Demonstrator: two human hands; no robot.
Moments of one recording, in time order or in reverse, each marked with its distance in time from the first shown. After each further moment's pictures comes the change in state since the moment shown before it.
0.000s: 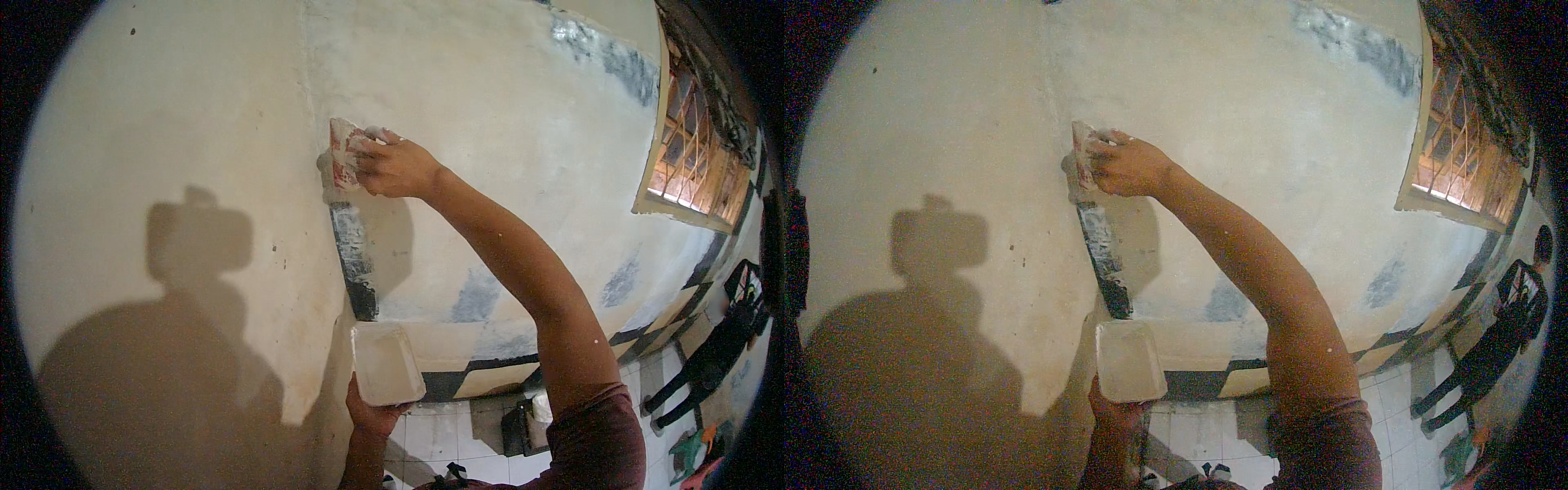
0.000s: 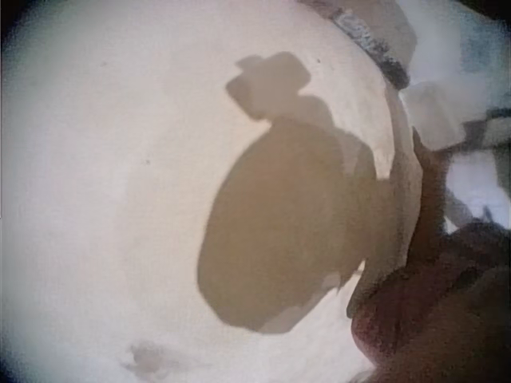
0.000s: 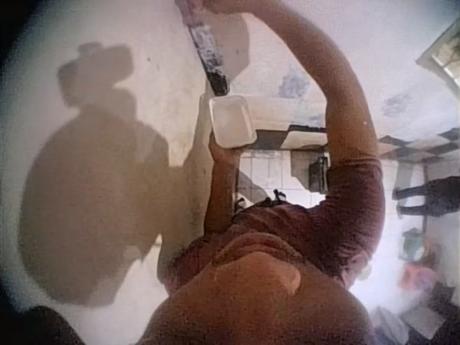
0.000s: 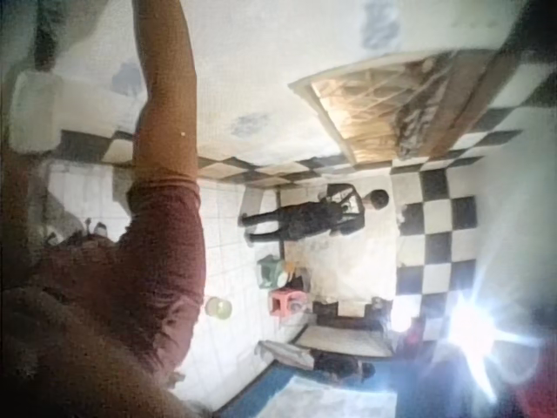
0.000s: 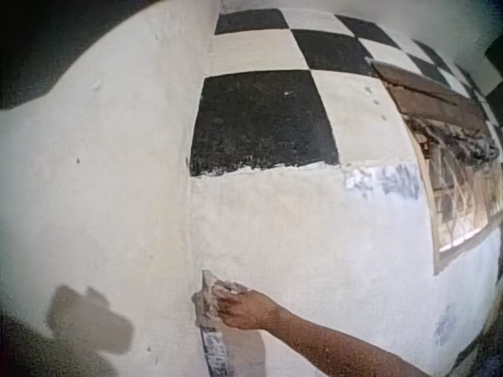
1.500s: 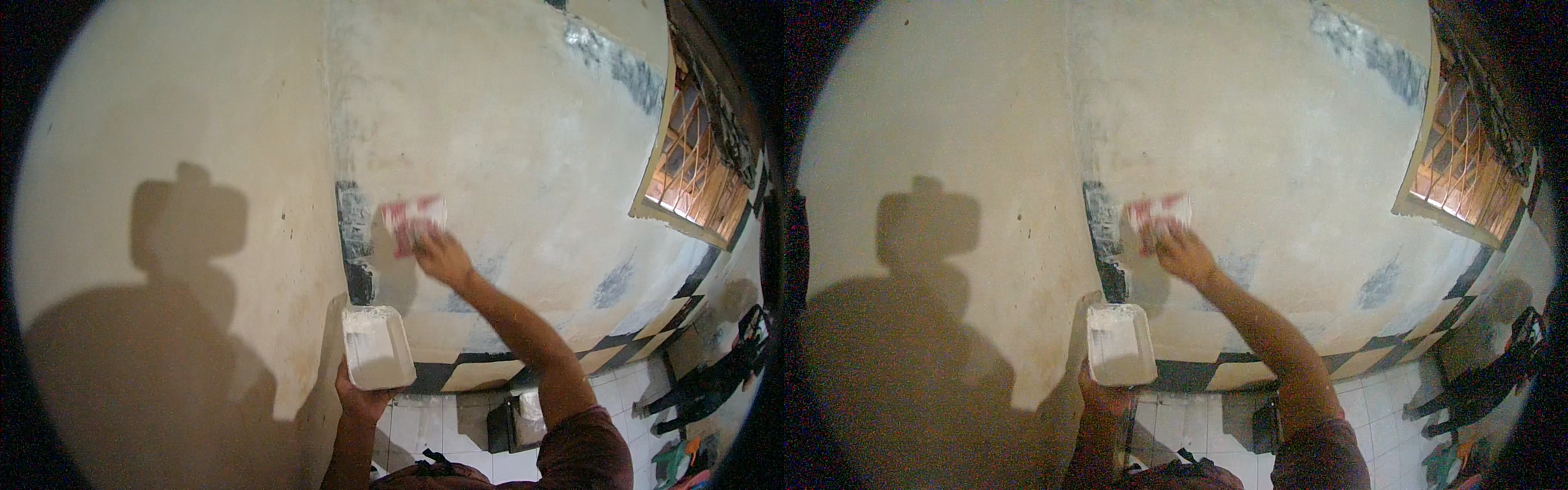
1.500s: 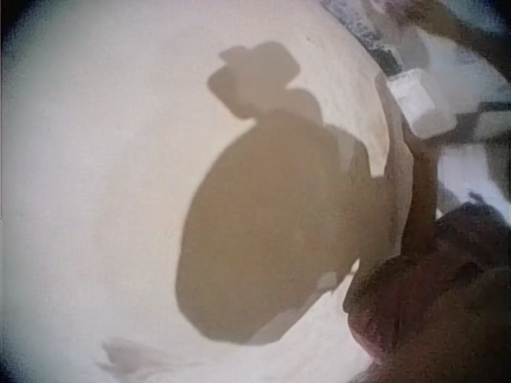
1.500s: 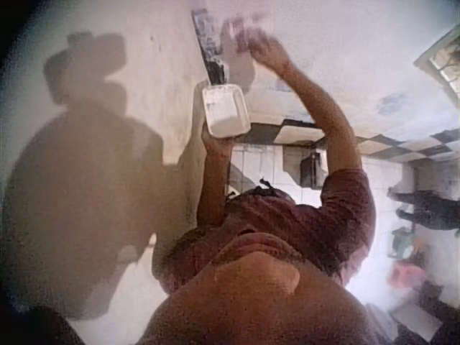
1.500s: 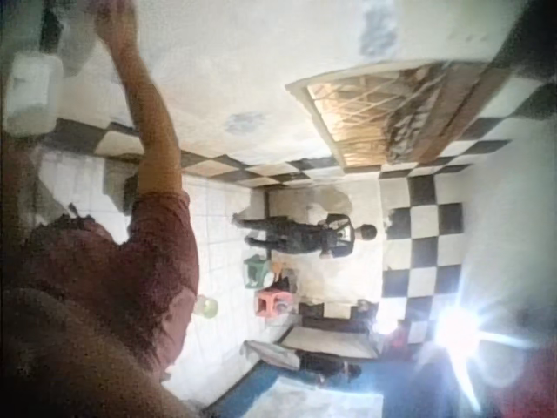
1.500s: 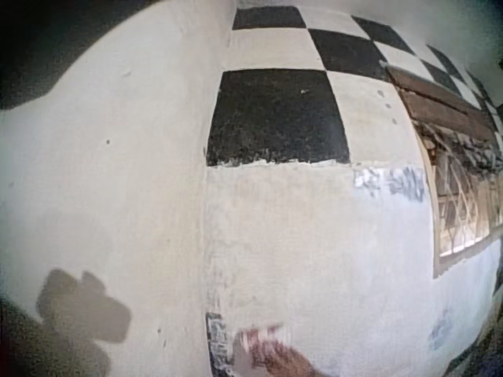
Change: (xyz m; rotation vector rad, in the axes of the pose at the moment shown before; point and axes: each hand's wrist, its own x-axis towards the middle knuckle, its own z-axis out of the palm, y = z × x) left_hand -0.054 0.036 -0.061 -0.138 -0.140 0.017; right_hand -0.098 -0.240 0.002 0.066 -0.129 0.453
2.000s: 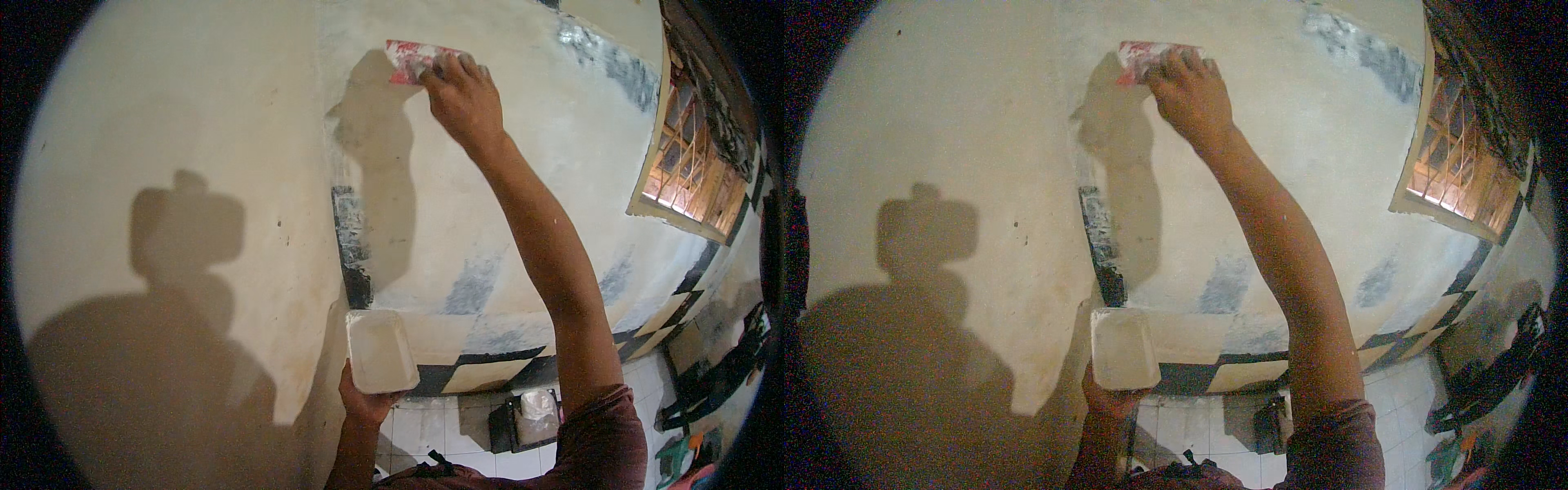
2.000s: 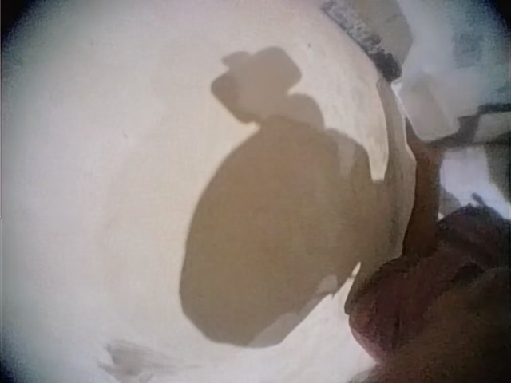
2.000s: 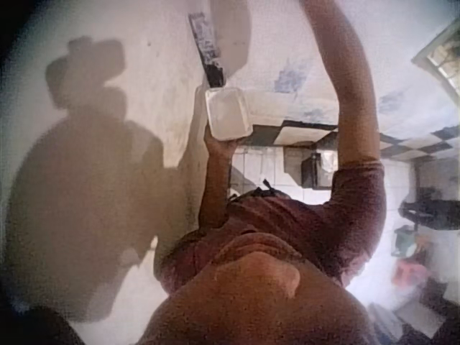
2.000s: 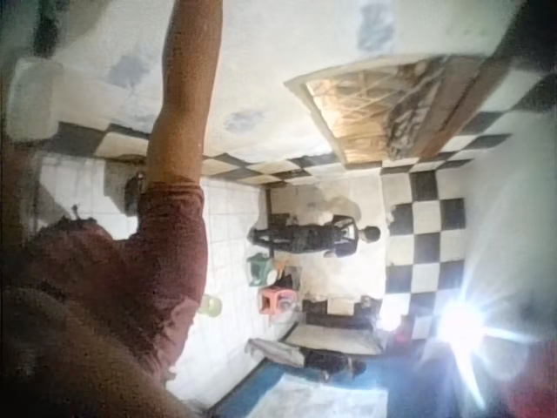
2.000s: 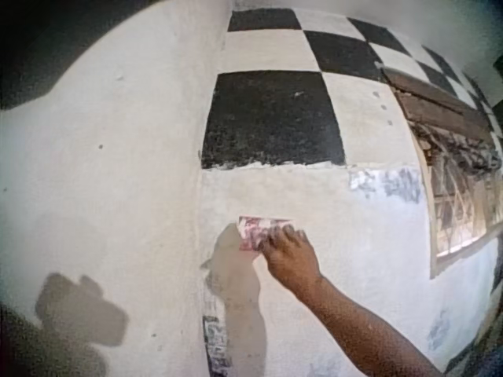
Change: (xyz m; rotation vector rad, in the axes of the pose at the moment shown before) left_hand -0.001 -0.015 0.003 0.040 -0.003 0.025; right_hand 0.204 0.135 -0.127 -0.343 0.382 0.116
